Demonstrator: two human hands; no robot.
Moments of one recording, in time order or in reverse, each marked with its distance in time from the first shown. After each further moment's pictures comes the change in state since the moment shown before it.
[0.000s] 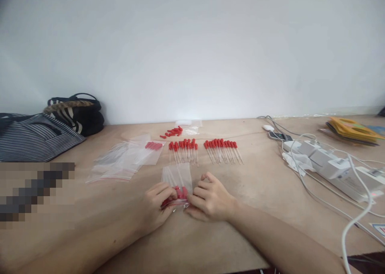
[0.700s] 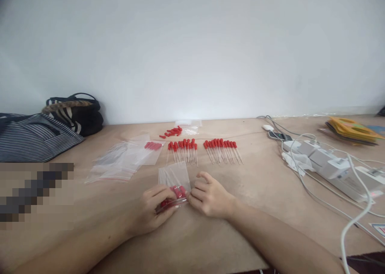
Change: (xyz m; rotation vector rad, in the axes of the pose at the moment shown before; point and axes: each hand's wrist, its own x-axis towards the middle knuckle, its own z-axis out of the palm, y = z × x) left_hand -0.002 -0.006 -0.008 -0.110 -0.008 0.120; right_hand 0.003 0.005 -0.003 -0.124 -0.008 -0.124
